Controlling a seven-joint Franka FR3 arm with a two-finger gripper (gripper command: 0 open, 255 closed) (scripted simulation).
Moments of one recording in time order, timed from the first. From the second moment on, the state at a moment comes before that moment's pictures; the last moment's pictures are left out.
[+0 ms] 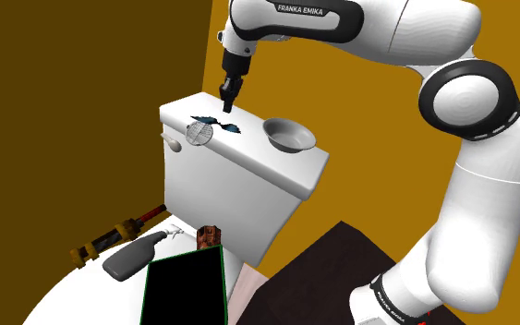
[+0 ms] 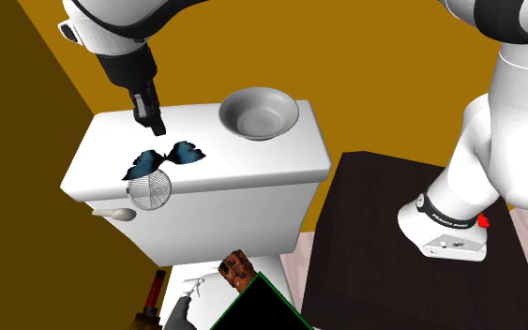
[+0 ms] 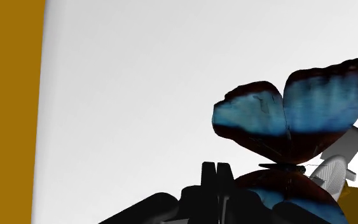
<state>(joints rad) 0.12 0.40 0.11 -1.37 -0.03 1.74 -0.35</state>
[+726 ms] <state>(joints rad) 0.09 -0.04 0.15 -2.14 0.39 2.54 -0.69</state>
